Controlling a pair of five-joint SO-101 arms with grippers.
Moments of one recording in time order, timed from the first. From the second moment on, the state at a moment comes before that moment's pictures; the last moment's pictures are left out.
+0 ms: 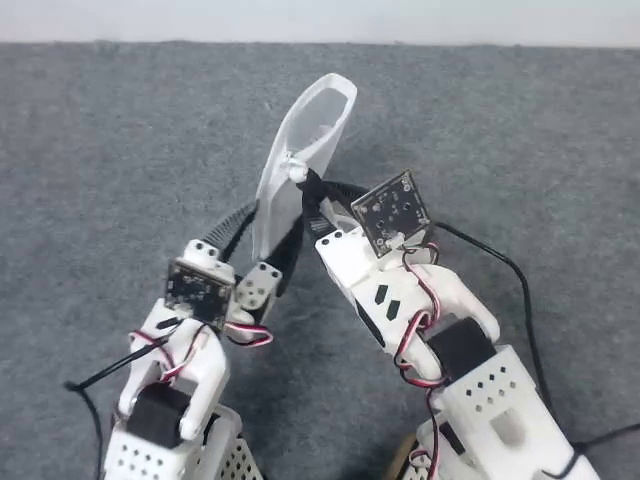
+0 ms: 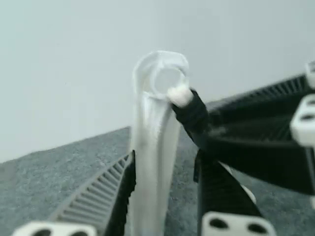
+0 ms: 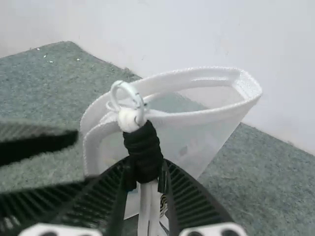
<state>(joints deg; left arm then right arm) 12.5 -96.7 78.0 40.8 -1.6 -35.6 -57.2 53.6 28.9 4.4</state>
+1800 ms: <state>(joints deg) 12.2 -69.0 65.9 33.9 -6.9 -35.3 -65.2 55.0 35.0 6.7</state>
